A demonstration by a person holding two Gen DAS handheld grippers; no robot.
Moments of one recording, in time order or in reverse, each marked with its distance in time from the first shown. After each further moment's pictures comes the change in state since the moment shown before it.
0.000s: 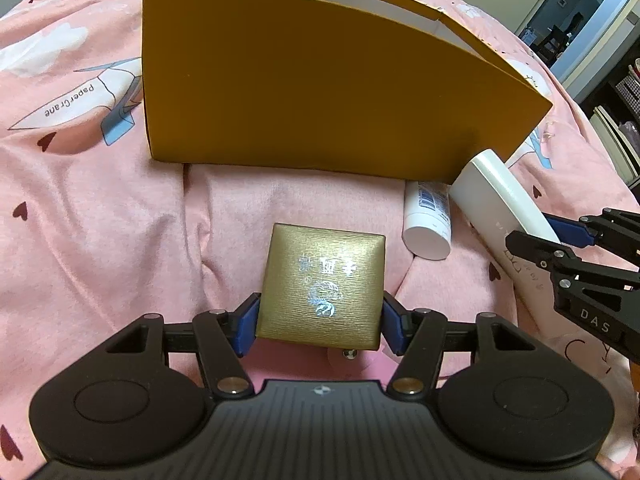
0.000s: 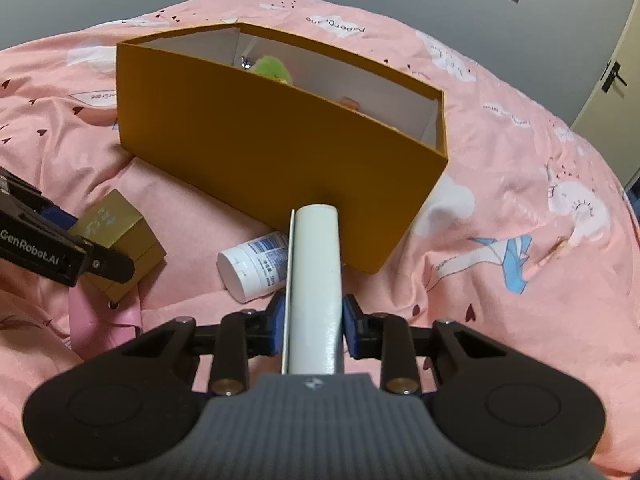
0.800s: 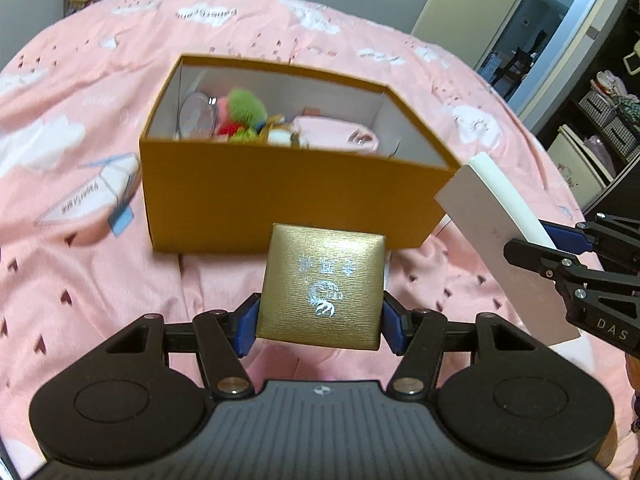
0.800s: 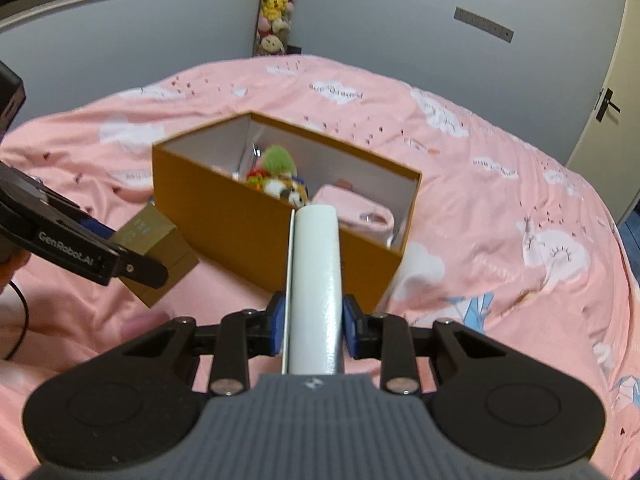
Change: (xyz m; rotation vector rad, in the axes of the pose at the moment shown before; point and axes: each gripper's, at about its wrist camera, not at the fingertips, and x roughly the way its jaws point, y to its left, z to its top) left arm -0.070 -0.020 0.031 0.068 -0.134 -0.068; right arm -0.084 -0.017 0.028 0.021 -0.155 0.042
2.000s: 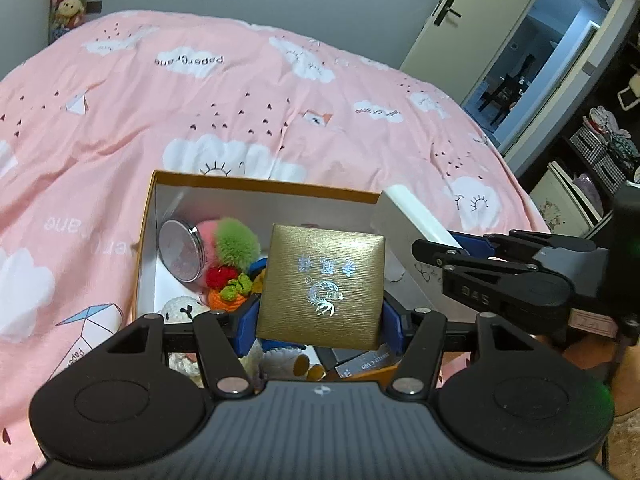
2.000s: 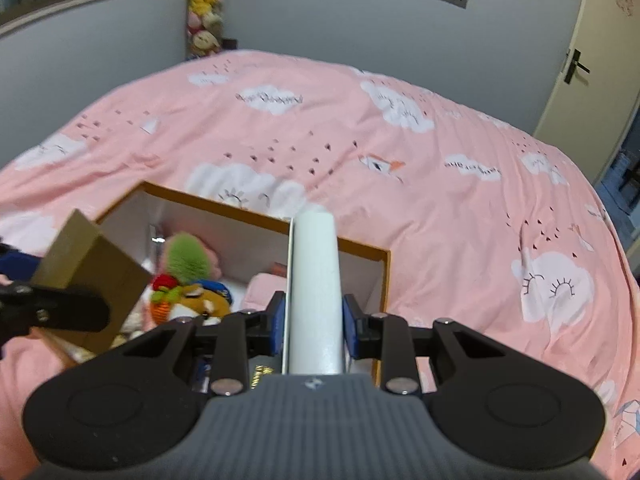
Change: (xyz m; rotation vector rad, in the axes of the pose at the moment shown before) left arm 0.038 0.026 0.136 -0.028 -0.044 -0.066; right arm 0.140 -0.056 0.128 0.155 0.087 -0.128
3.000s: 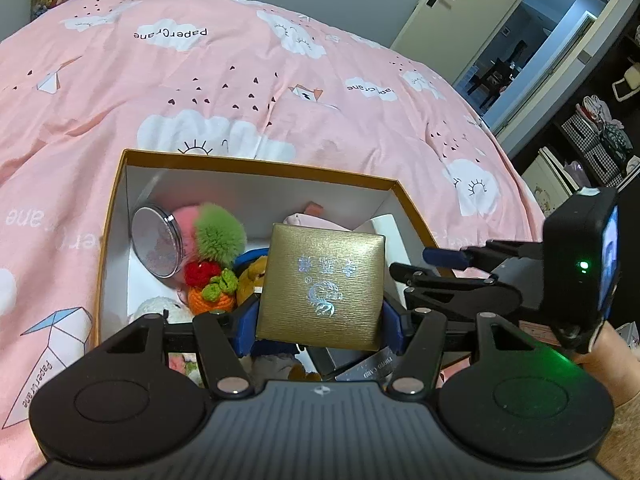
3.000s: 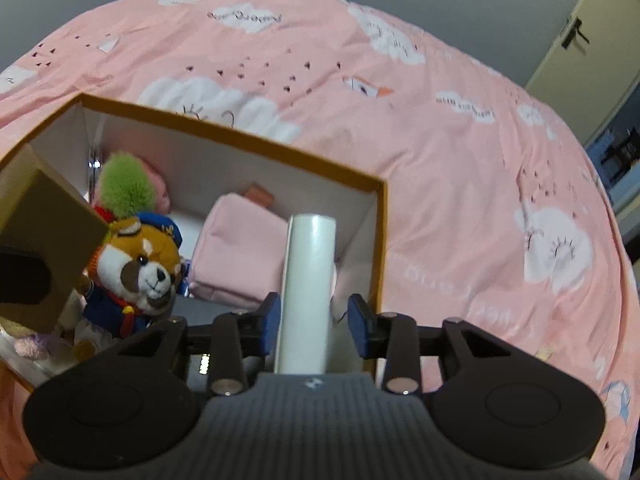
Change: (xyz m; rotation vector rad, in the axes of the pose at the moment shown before) left arm 0.040 0.007 0.007 0.005 0.061 -0.049; right arm 0.066 0.010 -0.011 -0.054 0.181 -0.092
